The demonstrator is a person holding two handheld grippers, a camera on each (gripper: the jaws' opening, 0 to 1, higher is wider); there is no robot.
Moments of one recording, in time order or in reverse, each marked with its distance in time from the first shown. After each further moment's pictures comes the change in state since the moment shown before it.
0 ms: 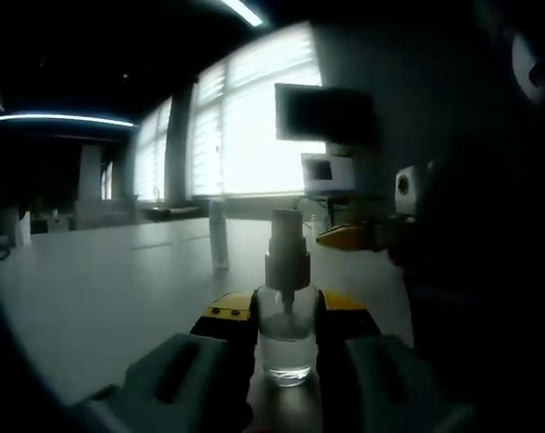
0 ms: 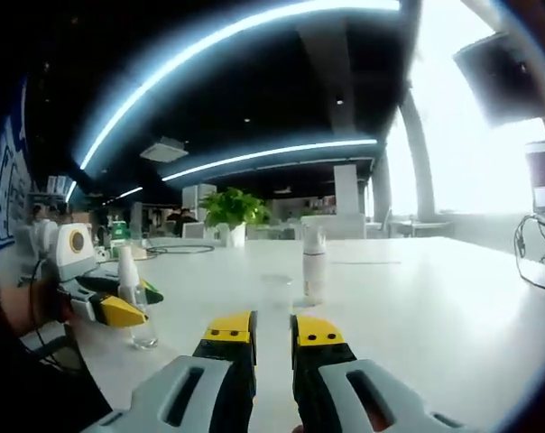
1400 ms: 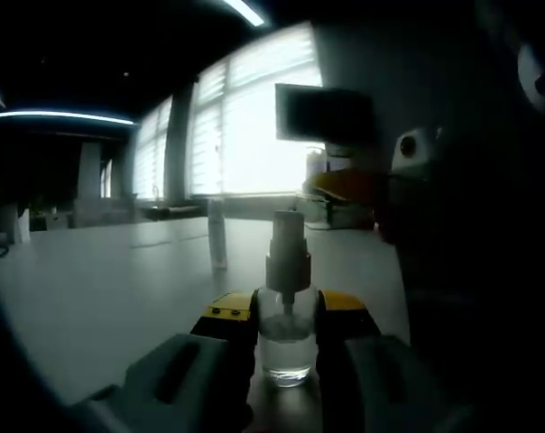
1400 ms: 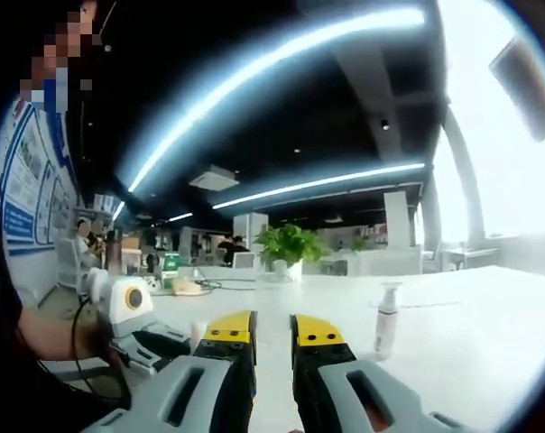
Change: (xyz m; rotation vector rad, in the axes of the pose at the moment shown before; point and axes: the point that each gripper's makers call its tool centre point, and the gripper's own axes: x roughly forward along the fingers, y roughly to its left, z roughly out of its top) left arm -0.002 0.002 0.000 -0.012 0.000 -0.005; right arm 0.007 0.069 0.070 -0.008 -0.163 0.254
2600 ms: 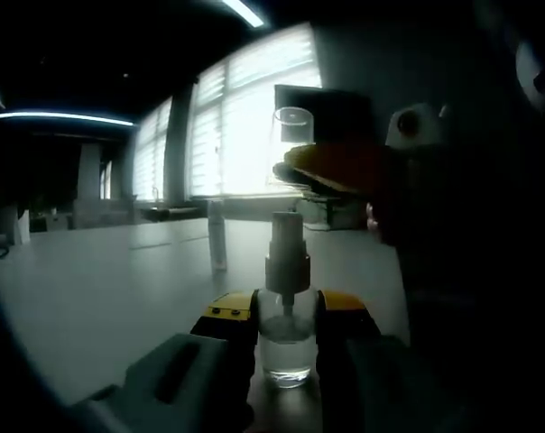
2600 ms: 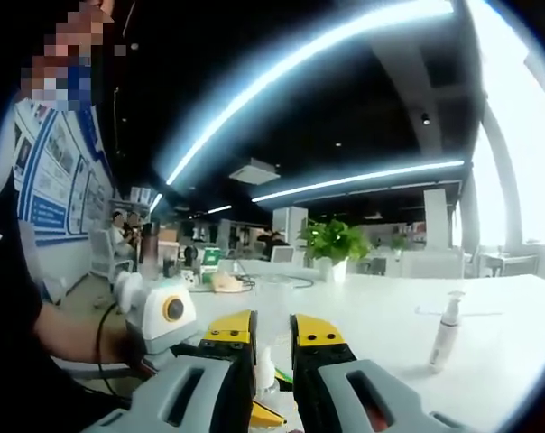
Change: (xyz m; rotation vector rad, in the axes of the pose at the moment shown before) left arm 0.001 -0.002 0.001 0.004 -0.005 -0.001; right arm 0.031 0.069 0.000 -0.024 0.026 0.202
